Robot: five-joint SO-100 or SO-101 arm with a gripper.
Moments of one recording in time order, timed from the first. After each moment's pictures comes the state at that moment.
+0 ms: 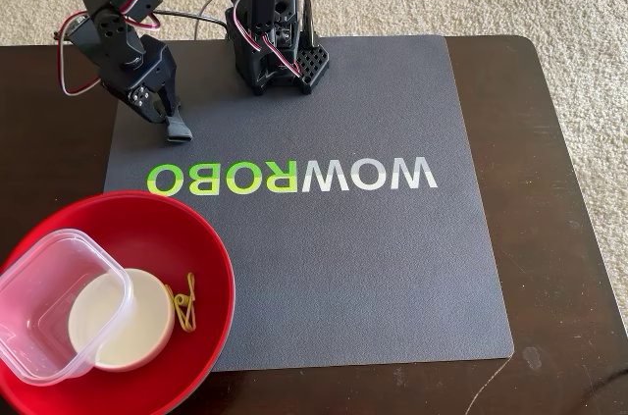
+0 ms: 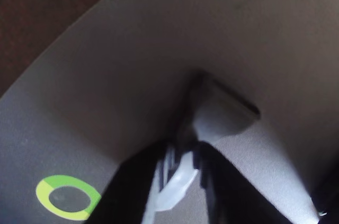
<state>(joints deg) 63.5 95.7 125.9 65.1 24.1</state>
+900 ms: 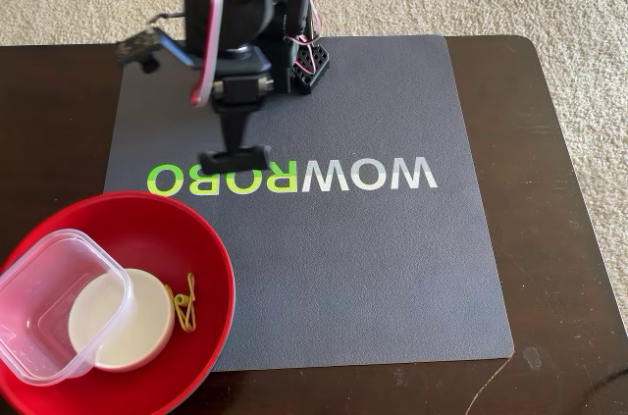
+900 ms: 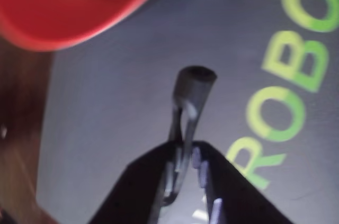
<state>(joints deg) 7.4 137.4 126.0 66.7 26.0</state>
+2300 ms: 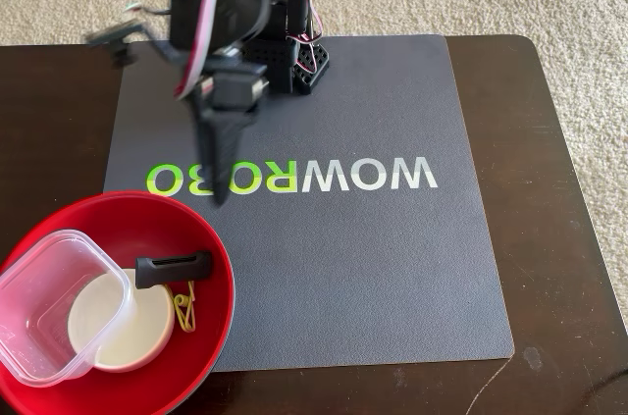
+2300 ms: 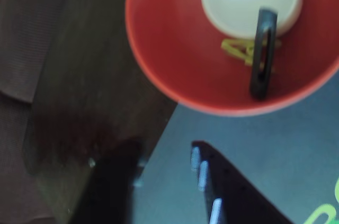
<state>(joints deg) 9.5 133.0 118.7 52.4 28.0</state>
